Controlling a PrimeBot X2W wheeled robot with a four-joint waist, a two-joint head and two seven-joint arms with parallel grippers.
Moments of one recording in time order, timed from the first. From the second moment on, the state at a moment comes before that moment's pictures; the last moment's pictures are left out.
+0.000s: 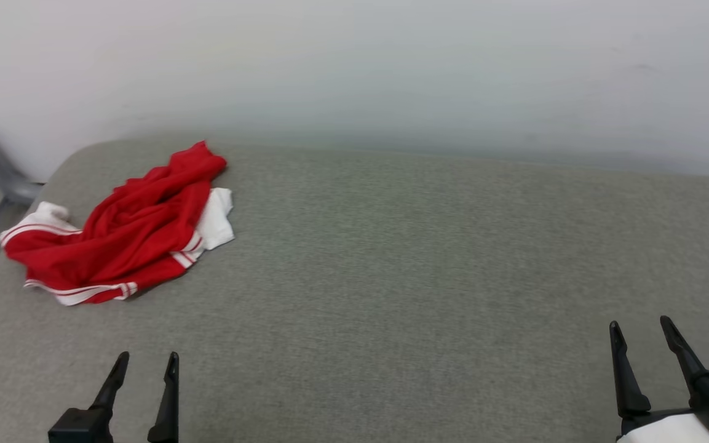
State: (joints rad) left arm 0.13 0.15 0.07 0.11 -0.14 -0.13 -0.26; right arm 0.07 -0.11 -0.12 0.12 0.01 0.13 -0.26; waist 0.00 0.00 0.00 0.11
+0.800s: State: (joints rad) left arm 0.12 0.15 0.14 0.08 -0.17 -0.13 -0.26; right arm 0.10 -0.15 -0.11 0.13 0.02 0.13 -0.26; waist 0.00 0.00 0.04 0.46
